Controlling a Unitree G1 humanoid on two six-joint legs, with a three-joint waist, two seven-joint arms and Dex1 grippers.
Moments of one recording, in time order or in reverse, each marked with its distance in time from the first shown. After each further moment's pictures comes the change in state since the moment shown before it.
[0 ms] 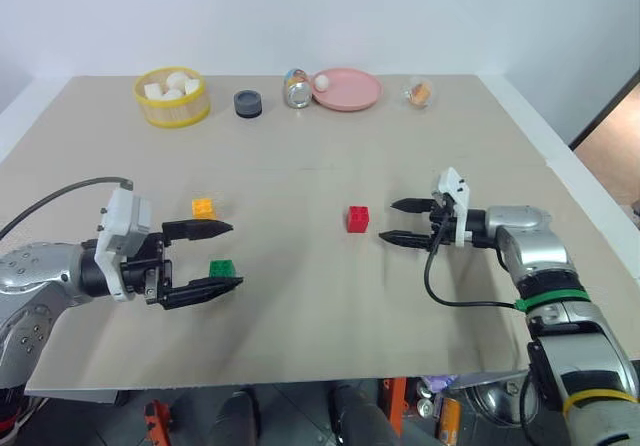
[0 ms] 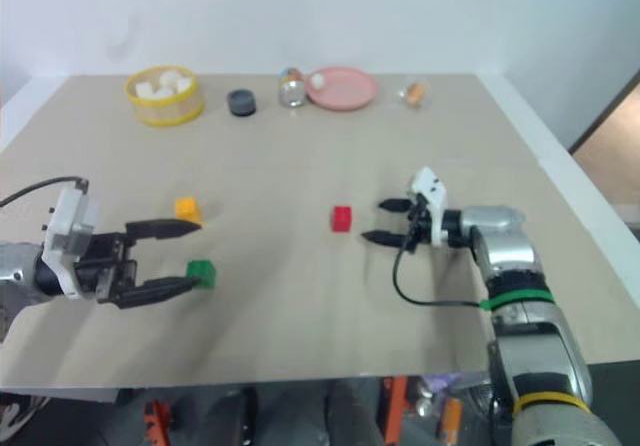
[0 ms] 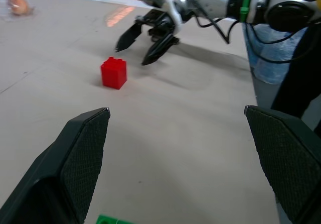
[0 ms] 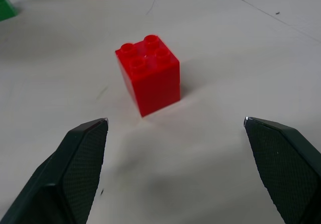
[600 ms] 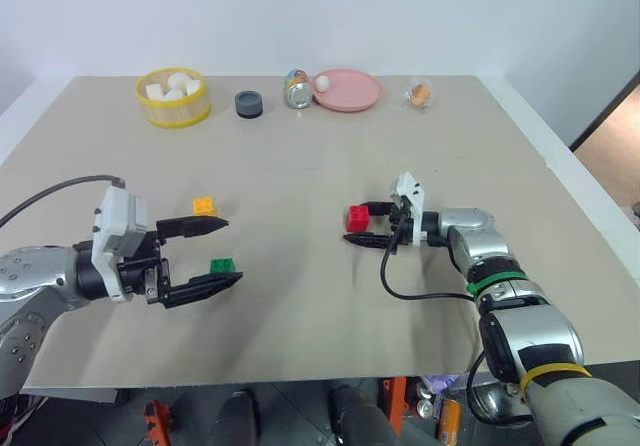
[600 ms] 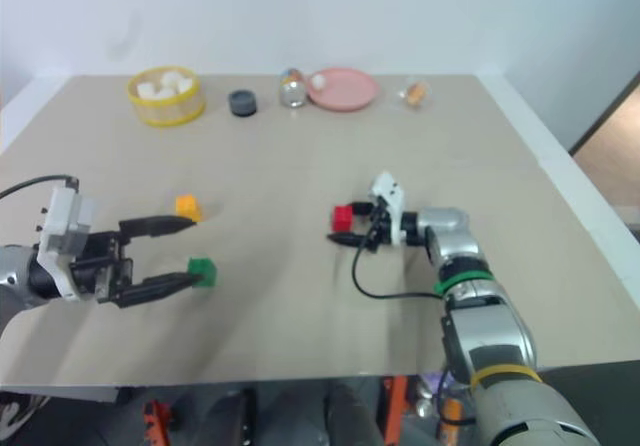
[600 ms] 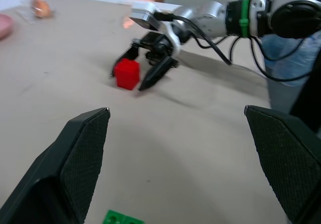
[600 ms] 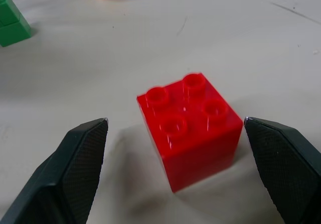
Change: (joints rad) left arm 0.048 0.003 0.071 -0.069 -0.027 0.021 0.097; right arm -0.129 0.172 -0.006 0.282 -0.063 -0.156 0.009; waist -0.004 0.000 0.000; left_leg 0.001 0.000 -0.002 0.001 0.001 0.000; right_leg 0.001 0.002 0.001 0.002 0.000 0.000
